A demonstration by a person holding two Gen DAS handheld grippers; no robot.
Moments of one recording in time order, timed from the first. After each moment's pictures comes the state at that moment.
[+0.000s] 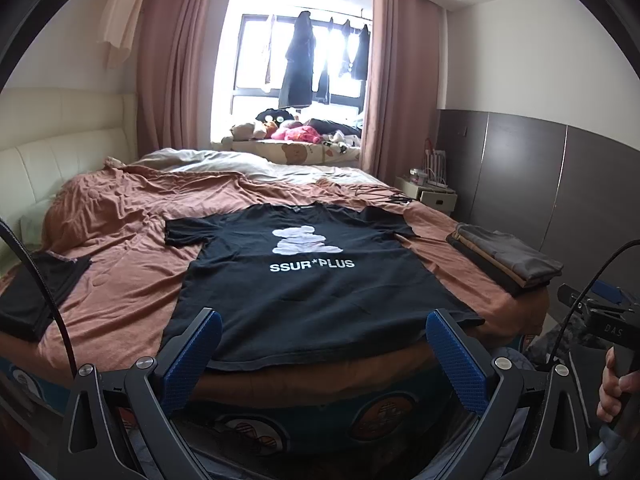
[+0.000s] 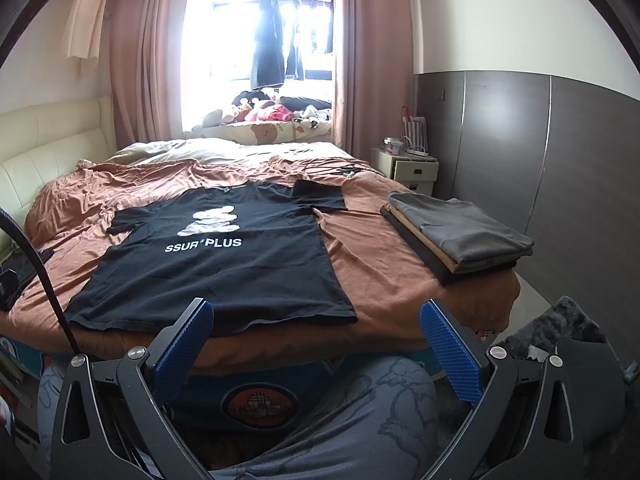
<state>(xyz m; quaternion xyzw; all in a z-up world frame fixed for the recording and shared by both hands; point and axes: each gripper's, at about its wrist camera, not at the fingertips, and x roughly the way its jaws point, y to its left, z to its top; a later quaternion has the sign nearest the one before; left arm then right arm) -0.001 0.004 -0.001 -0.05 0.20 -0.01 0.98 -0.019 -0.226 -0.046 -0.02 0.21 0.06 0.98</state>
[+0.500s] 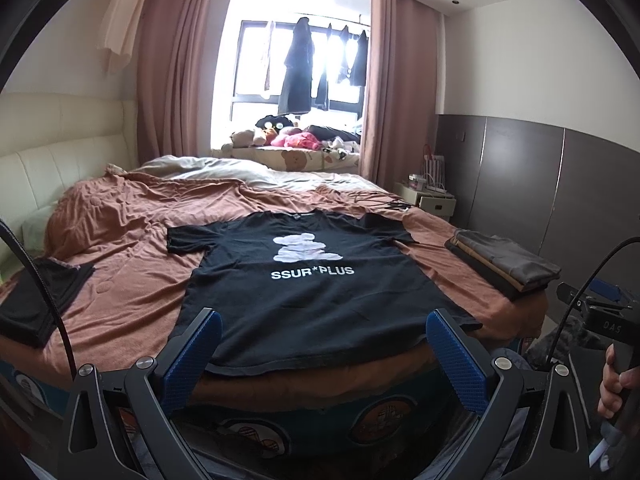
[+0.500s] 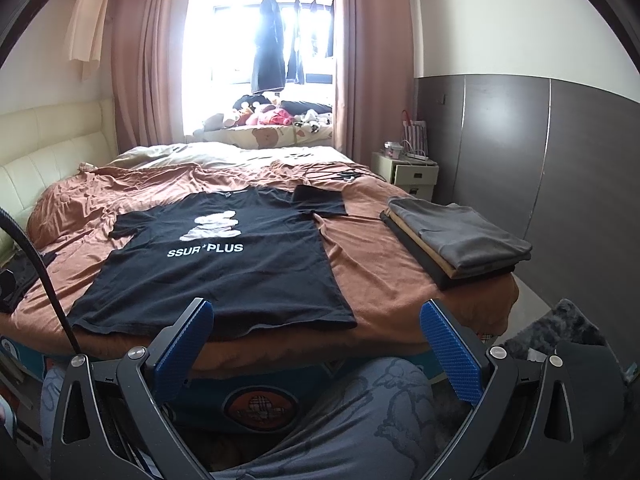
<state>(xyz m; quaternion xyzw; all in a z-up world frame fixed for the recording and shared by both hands) -0.011 0.010 0.011 -0.05 0.19 -0.01 0.98 -0.026 -0.228 -0.039 -0.02 0.20 0.06 0.98</state>
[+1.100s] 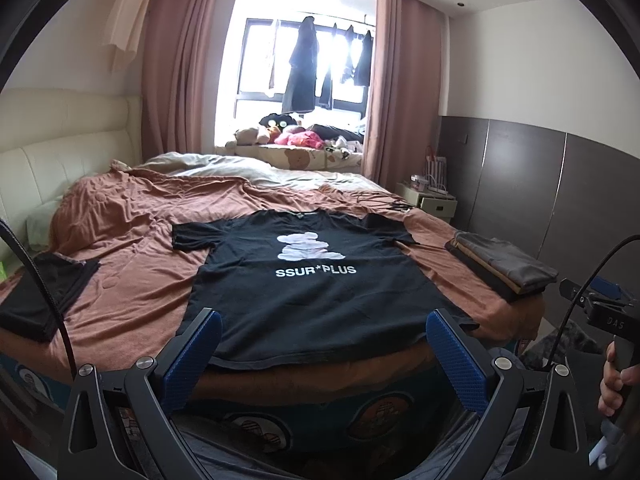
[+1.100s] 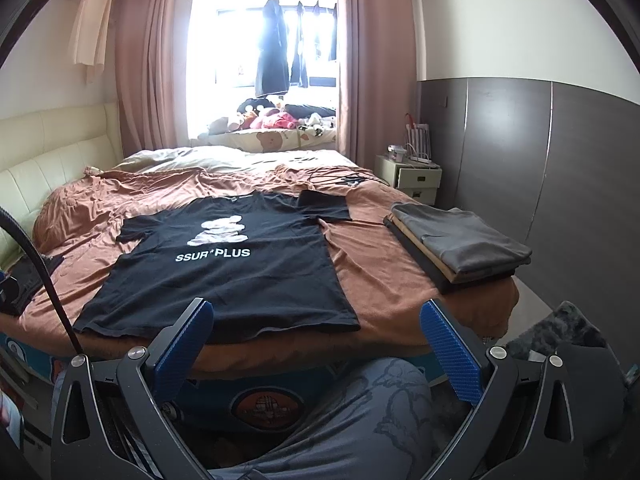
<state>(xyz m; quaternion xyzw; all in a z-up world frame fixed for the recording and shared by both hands) -0.023 0.018 0.021 -0.06 0.20 0.00 0.98 -0.036 -0.231 -0.027 -0.01 0.20 0.07 0.98</state>
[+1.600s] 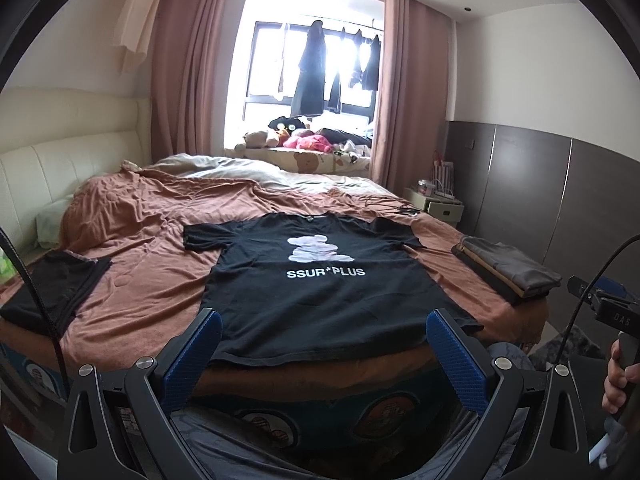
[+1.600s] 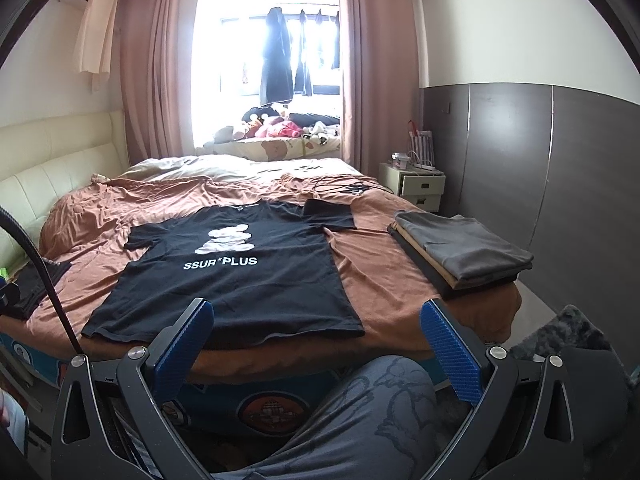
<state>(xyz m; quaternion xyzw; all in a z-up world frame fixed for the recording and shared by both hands) -0.038 0.029 0.024 -0.06 0.19 0.01 0.98 -0.049 -0.236 -0.029 -0.01 0.18 0.08 0.98</state>
